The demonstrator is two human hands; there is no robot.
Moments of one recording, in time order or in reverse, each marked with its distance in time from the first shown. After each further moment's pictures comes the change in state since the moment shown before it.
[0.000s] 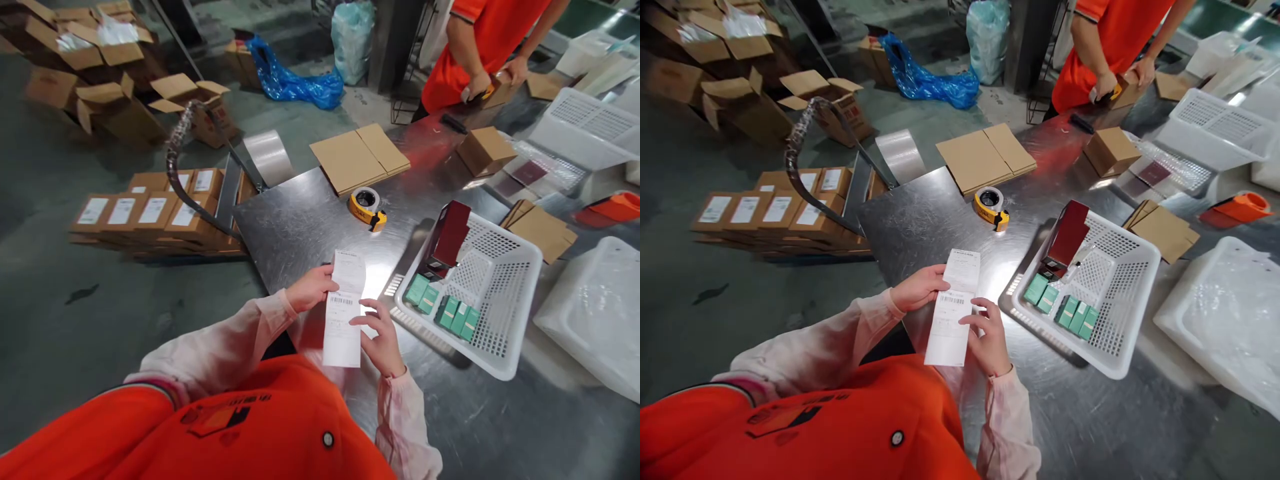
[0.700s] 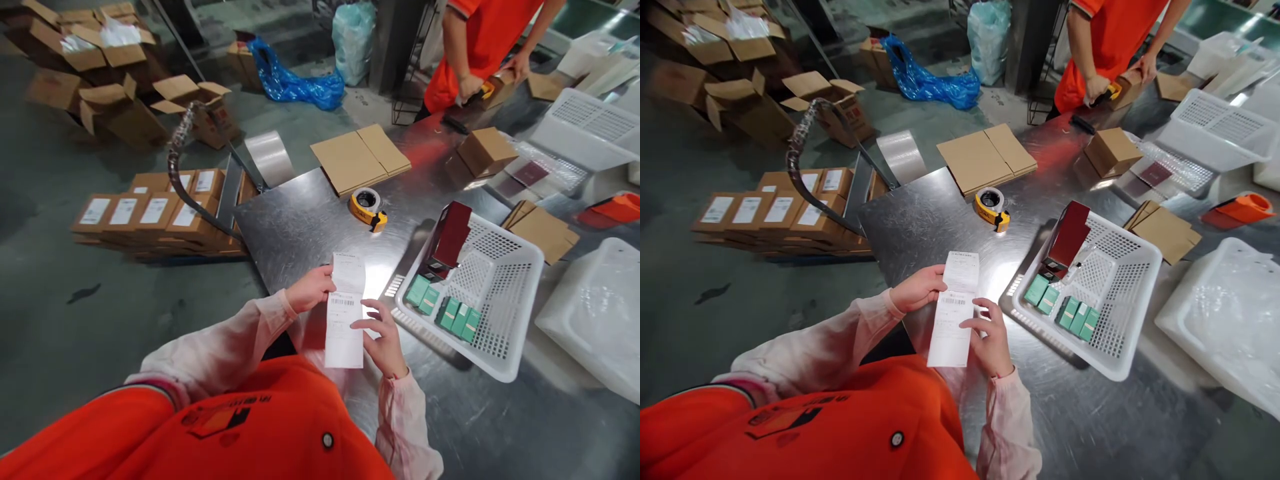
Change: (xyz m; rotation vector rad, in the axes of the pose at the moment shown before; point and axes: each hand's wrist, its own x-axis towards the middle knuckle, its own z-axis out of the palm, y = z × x) left_hand -0.001 0.004 0.000 0.037 -0.013 -0.008; right_hand 0.000 0.003 -0.004 -0.009 -0.004 -0.020
